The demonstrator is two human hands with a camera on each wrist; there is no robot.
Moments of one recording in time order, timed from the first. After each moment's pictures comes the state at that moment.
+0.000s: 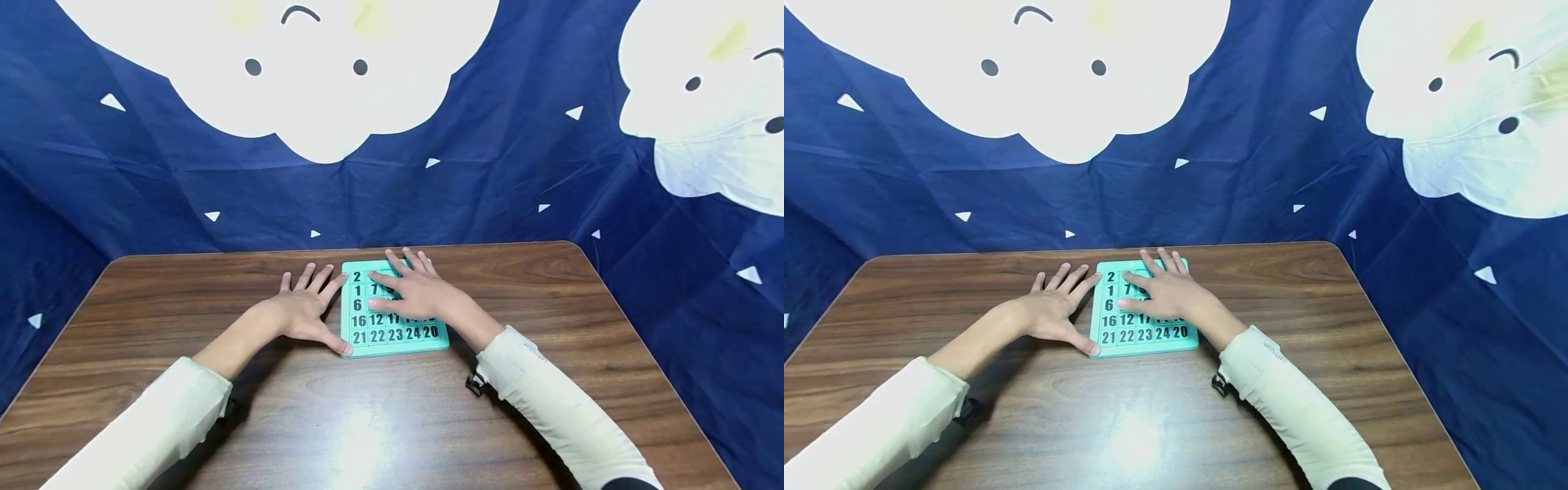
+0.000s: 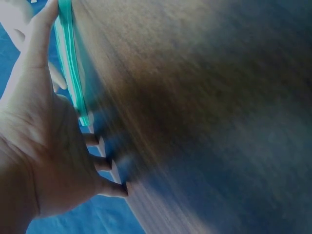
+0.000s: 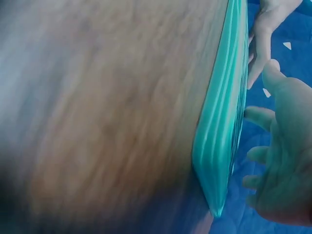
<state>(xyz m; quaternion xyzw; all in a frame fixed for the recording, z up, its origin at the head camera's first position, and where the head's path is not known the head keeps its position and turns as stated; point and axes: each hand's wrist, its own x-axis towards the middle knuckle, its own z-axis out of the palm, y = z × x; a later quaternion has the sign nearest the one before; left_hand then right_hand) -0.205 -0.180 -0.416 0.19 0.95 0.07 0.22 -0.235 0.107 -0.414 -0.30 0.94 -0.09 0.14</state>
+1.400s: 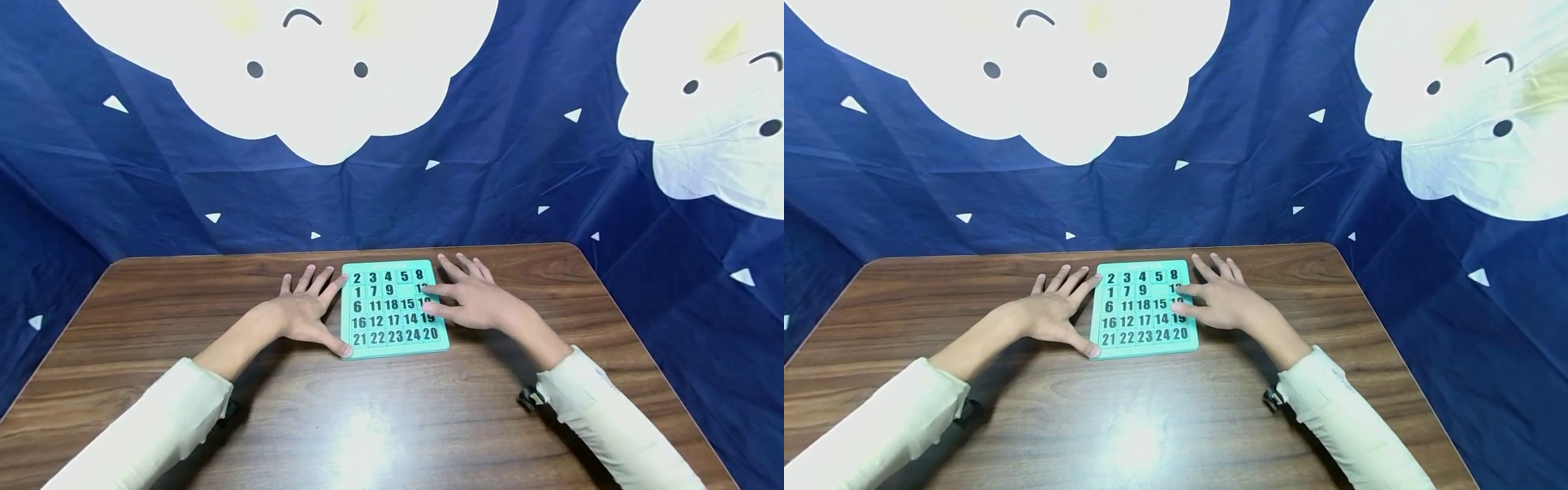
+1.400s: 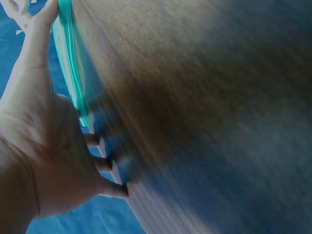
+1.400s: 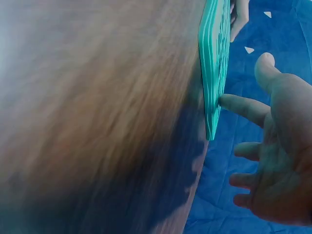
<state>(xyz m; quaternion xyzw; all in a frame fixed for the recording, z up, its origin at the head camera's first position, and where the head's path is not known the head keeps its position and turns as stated) -0.201 -0.181 -0.415 0.19 0.95 0.08 0.22 -0.211 0.187 -0.398 -0.26 0.95 -0.11 0.14</state>
